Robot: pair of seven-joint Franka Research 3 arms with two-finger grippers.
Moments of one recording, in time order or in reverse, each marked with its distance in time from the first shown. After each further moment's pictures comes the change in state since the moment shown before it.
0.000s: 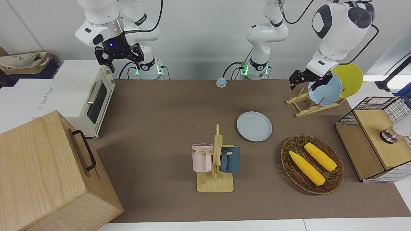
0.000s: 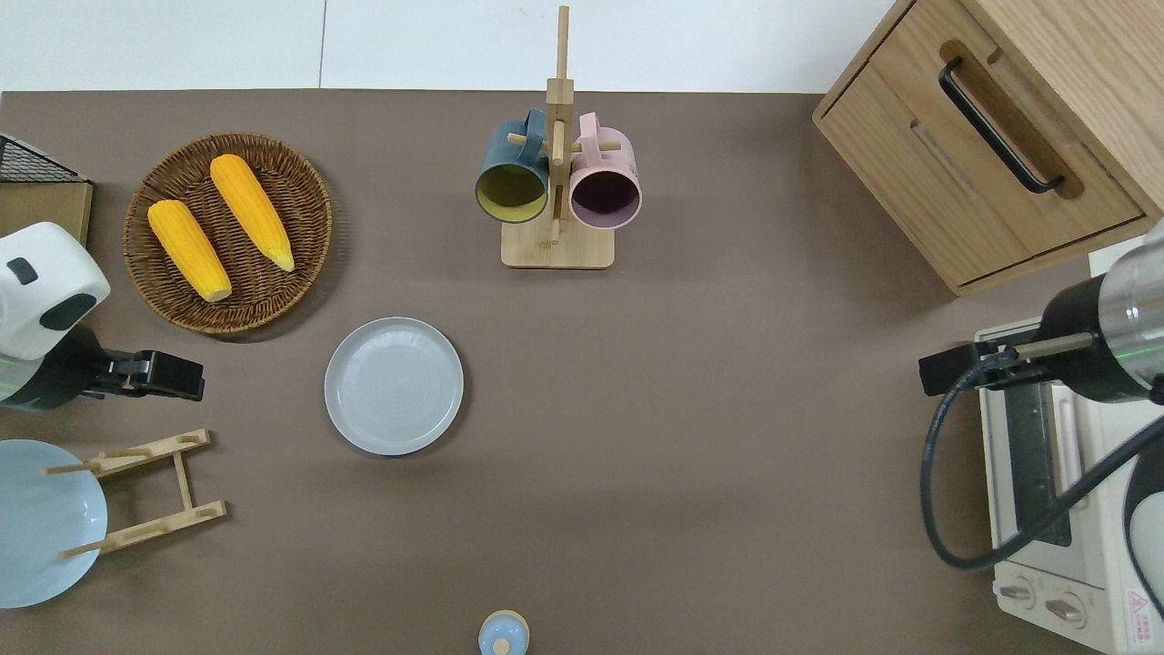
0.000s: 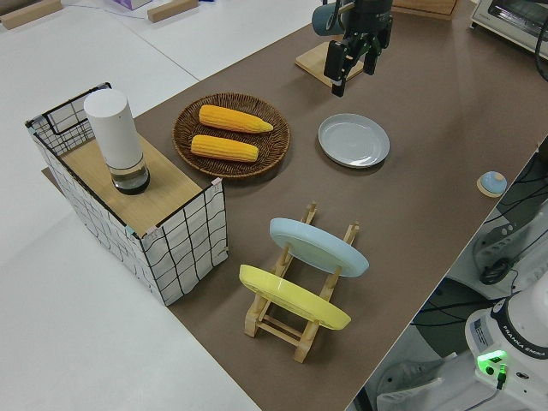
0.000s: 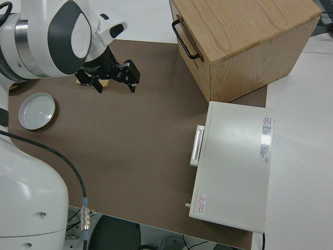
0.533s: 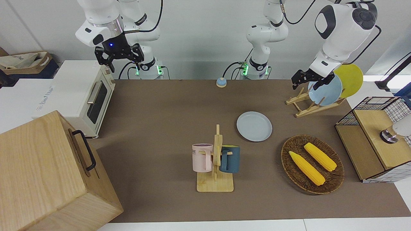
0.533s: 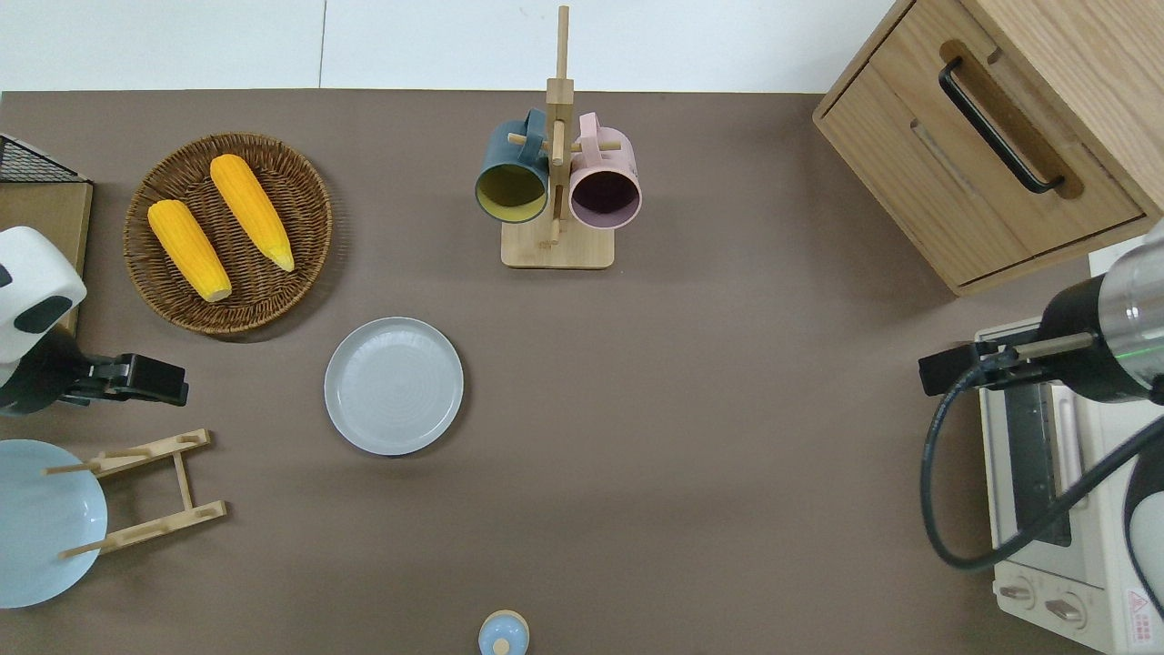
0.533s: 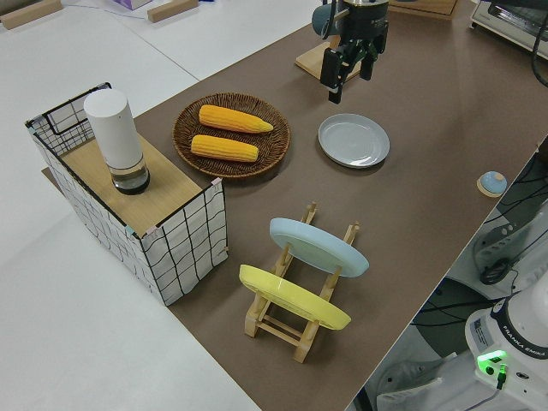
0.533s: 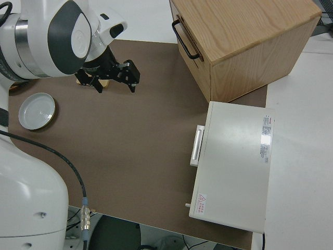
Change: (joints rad) left arm 0.011 0.001 0.026 -0.003 -0.006 -0.013 0.021; right arm 0.000 0.000 0.000 0.000 0.000 0.000 0.000
